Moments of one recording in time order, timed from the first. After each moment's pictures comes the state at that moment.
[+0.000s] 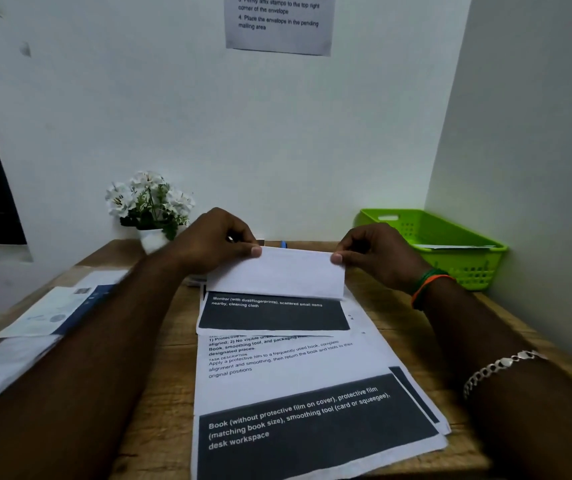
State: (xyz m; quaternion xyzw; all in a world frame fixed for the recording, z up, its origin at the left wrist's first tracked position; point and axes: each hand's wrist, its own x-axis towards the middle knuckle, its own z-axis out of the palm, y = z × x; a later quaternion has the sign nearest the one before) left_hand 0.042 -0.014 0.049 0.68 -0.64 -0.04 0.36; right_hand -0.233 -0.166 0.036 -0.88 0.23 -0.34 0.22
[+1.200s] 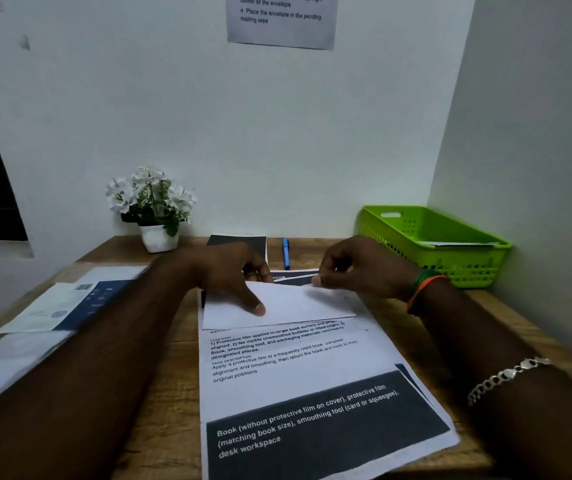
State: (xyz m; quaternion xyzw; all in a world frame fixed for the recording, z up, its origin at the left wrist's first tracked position) left_hand 0.021 -0.009 0.037 0.70 -0.68 -0.18 0.13; right_hand -0.221 -0.145 0.029 -0.94 0.20 -0.21 0.20
